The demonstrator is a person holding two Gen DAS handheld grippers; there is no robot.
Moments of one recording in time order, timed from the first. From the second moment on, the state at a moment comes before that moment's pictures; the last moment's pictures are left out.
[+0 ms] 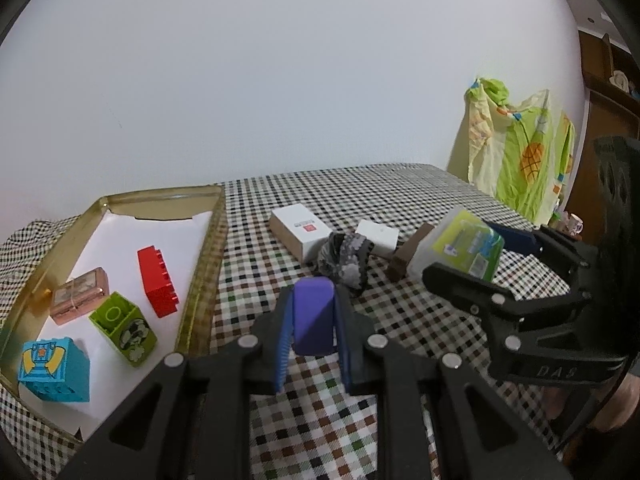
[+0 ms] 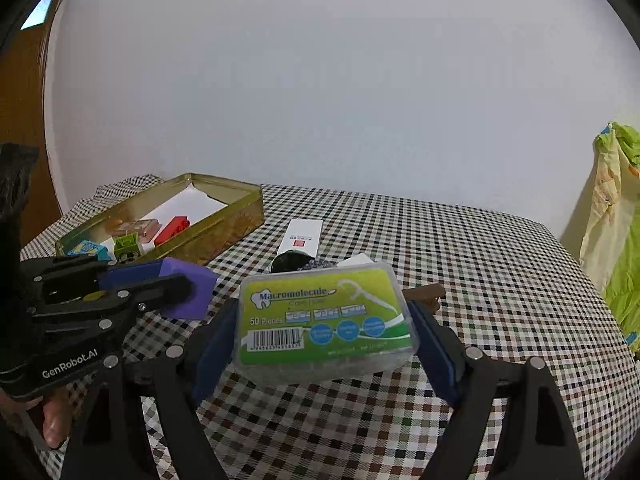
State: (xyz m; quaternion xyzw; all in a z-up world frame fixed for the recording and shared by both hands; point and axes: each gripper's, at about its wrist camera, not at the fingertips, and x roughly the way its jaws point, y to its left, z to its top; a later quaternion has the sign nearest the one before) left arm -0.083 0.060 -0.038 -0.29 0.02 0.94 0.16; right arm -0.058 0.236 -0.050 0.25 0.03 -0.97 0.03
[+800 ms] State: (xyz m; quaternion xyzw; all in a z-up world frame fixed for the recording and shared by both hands) left arm -0.061 0.059 -0.031 -0.25 0.03 0.96 0.15; right arm -0.031 0.240 -0.039 0.18 0.00 -0.98 0.00
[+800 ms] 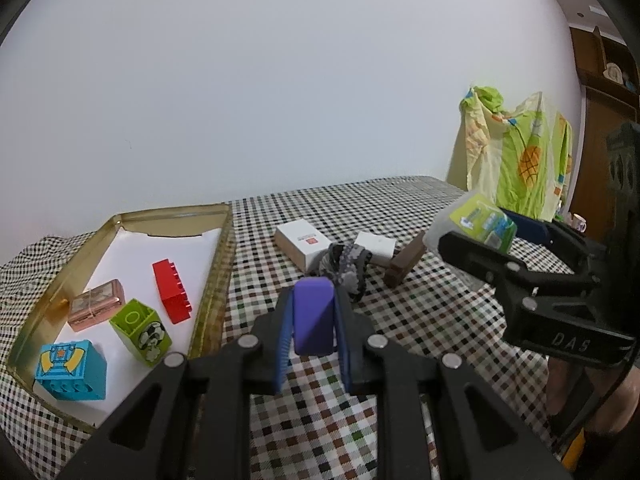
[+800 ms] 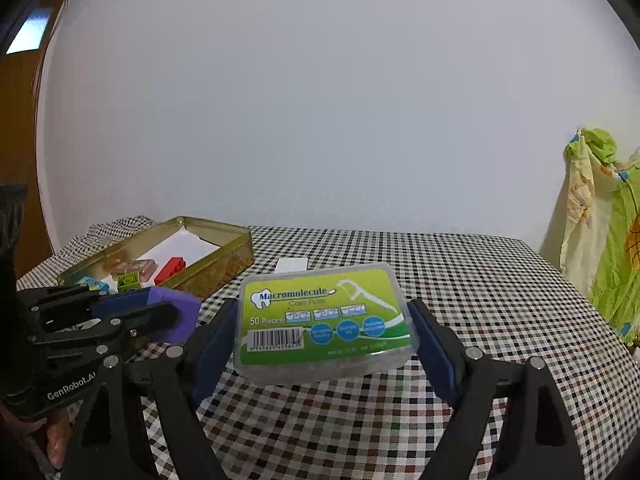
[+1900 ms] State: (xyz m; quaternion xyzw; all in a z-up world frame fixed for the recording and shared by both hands) left arm -0.030 0.043 -0.025 -0.20 0.01 0.97 0.15; right arm -0.026 0.211 -0.036 0.17 0.01 -0.99 0.01
